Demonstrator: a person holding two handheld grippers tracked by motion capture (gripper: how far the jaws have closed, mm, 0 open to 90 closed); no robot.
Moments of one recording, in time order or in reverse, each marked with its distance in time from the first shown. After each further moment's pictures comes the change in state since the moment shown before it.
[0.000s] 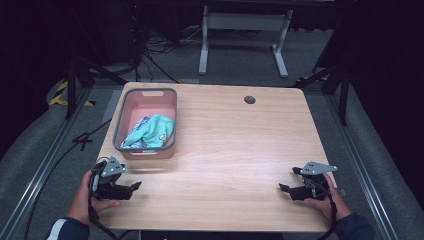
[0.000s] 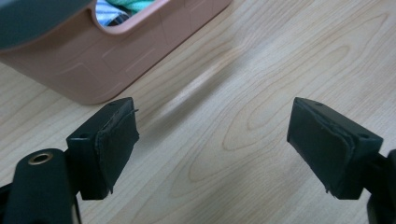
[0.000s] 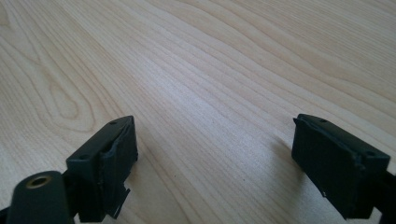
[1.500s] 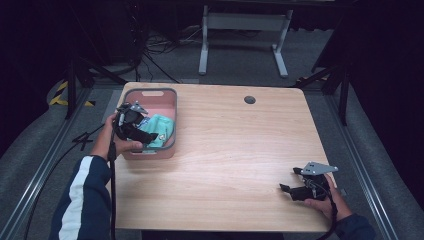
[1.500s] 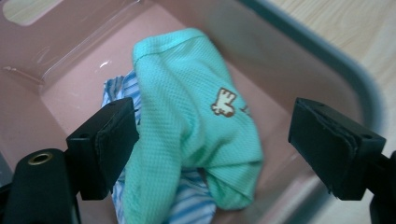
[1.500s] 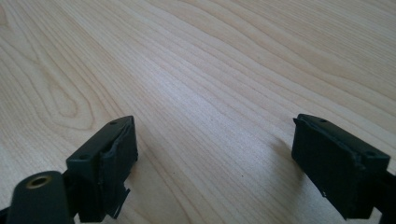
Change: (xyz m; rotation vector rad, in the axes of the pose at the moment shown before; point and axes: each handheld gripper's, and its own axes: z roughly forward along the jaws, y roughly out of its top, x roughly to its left) left arm 0.062 0.147 0.048 0.137 0.031 0.005; right arm 0.000 -0.001 -0.001 0.002 -0.005 0.006
